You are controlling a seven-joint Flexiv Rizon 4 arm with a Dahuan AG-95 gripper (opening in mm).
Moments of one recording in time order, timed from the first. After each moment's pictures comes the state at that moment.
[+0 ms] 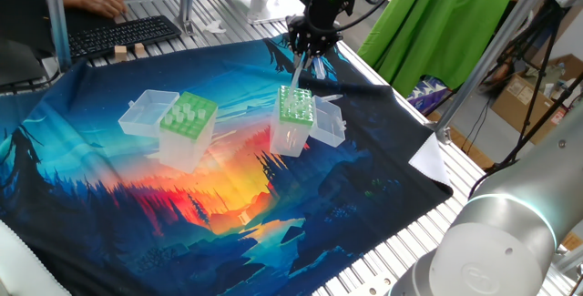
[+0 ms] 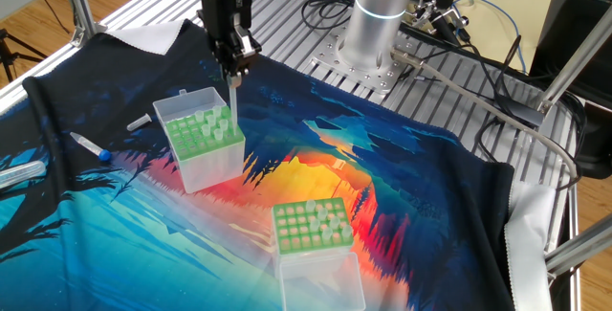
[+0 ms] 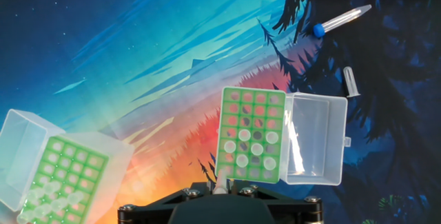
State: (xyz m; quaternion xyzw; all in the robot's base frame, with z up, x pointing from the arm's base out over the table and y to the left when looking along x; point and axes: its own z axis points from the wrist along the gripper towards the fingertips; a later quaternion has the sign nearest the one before) arm 0.520 -0.069 0.276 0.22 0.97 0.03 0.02
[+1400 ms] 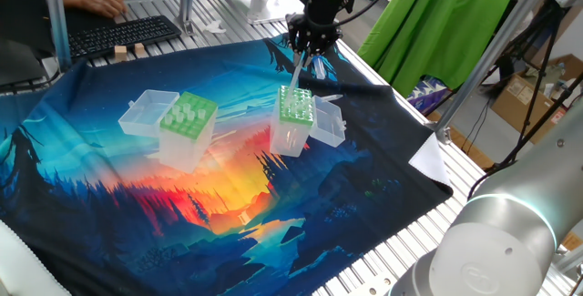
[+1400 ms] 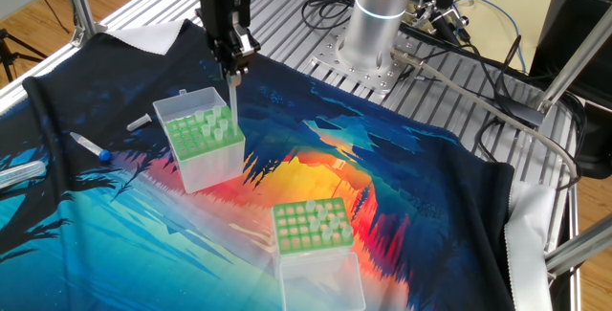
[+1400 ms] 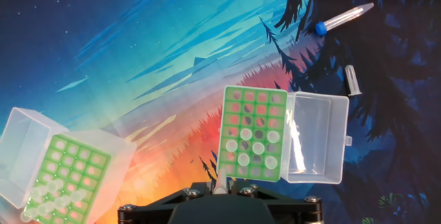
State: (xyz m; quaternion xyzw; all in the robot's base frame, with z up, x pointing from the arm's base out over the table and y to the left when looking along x) arm 0.524 -0.070 0.278 0.22 0.97 0.03 0.02
